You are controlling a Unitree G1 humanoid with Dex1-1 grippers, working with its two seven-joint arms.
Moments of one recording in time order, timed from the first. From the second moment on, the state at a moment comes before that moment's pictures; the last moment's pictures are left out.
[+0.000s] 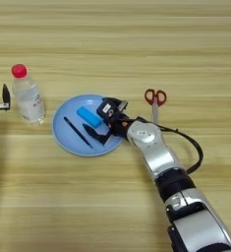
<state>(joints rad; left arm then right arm) -0.21 0.14 0.13 0.20 0.09 -0.04 0.15 -0.46 -0.22 0.26 0.56 -0.11 -0.11 0.54</state>
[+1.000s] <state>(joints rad) -0.21 0.14 0.13 0.20 0.09 -0.04 0.16 -0.53 -0.19 0.24 0.67 -0.05 -0.03 0.61</state>
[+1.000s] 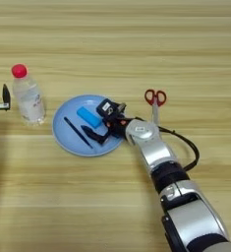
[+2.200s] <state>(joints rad) -0.21 0.14 0.12 0.20 0.09 -0.05 0.16 -0.51 -0.20 0.27 0.55 -0.01 0.21 0.70</state>
